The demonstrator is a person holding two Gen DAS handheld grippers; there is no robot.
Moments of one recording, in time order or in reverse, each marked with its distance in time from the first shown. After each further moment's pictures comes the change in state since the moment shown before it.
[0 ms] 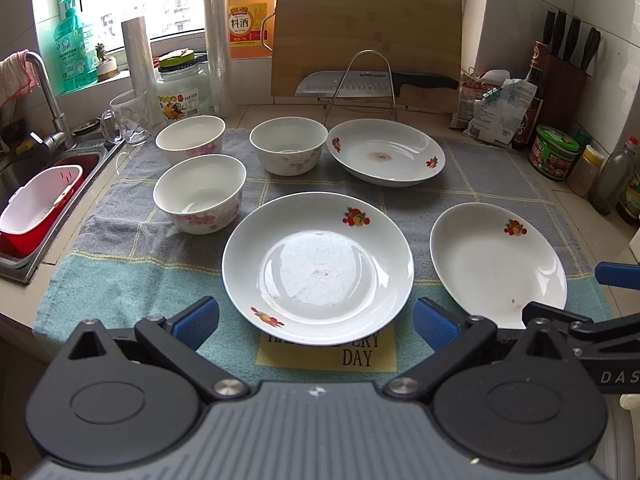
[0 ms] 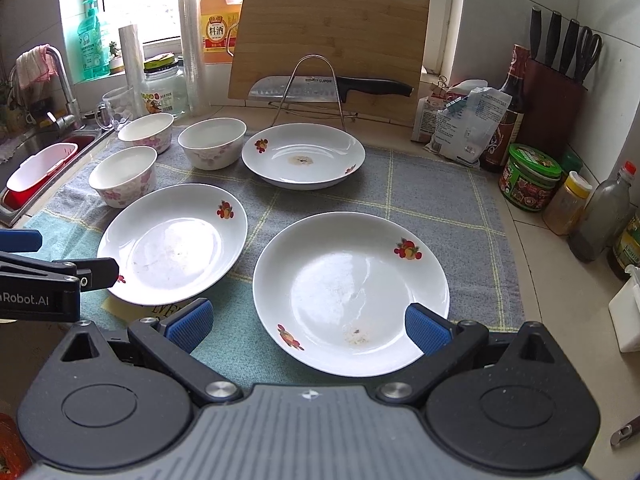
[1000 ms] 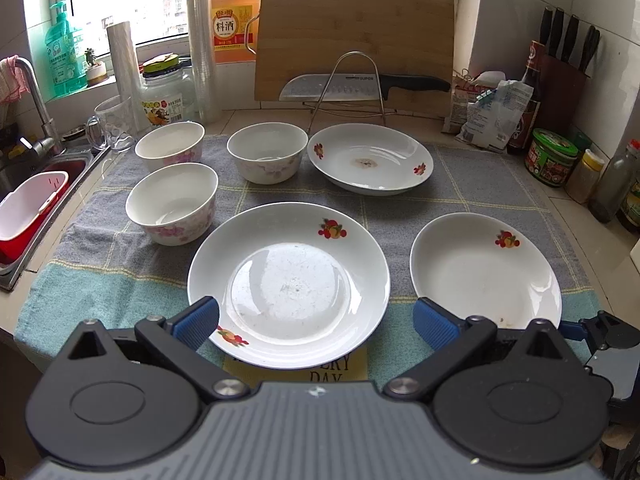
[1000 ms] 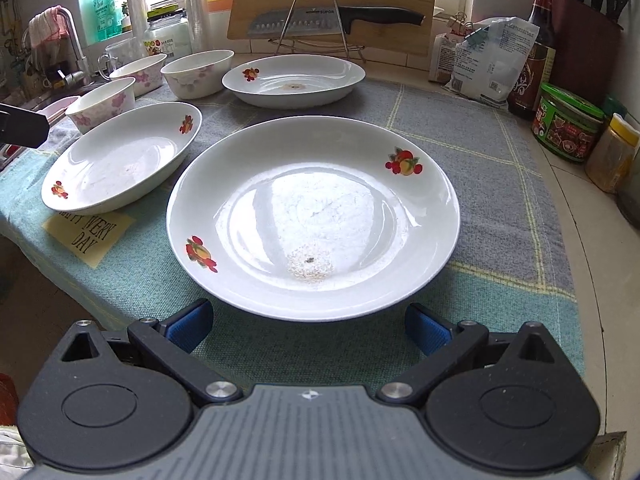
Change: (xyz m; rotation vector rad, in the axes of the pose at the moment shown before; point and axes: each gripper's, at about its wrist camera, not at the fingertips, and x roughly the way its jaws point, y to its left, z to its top) left arm 0.017 -0.029 0.010 0.003 -0.020 0.003; right arm 0.084 -0.058 -0.061 -0.051 0.051 0.103
